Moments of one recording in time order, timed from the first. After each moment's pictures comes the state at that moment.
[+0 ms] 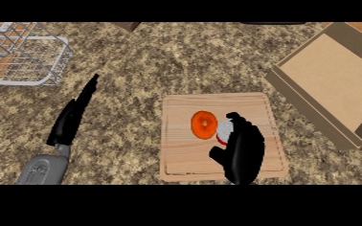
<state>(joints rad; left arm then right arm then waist) -0.15 0.27 -0.05 -1.32 -0.19 0.02 -0.03 -0.06 0.00 0.56 -1.42 1.61 -0.57 1.00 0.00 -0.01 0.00</state>
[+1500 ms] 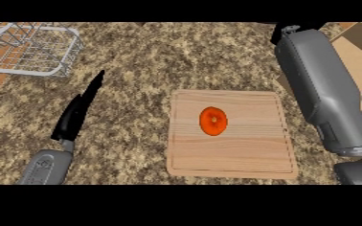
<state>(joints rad) -0.19 0.25 -0.05 -1.32 -0.21 -0.01 -0.03 -1.08 -0.26 -0.06 -0.68 1.42 -0.02 1.01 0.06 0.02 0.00</state>
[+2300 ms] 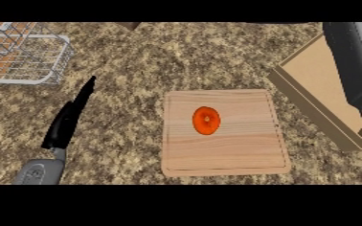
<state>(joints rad) -0.12 0.26 -0.02 -1.36 -0.21 -0.02 -0.03 -1.17 -0.42 -0.17 -0.64 1.50 0.00 1.07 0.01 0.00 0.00</state>
